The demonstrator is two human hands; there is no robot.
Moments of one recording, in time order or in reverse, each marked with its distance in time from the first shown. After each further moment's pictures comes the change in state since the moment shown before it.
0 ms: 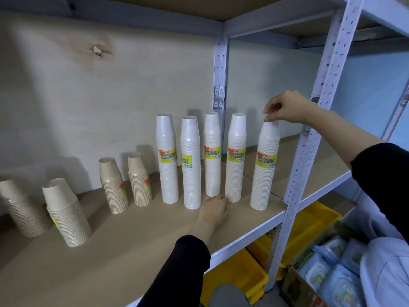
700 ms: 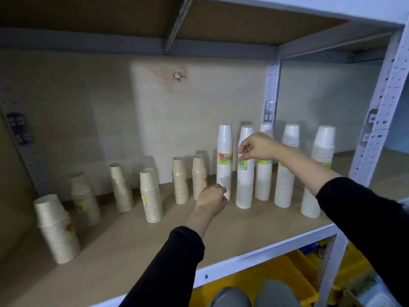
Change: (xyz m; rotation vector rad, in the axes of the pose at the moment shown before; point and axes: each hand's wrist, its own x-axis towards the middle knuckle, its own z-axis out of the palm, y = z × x) left_hand -0.107 -0.091 -0.086 0.086 0.176 -0.236; right_hand -0.027 -0.160 0.084 0.175 -0.266 -0.238
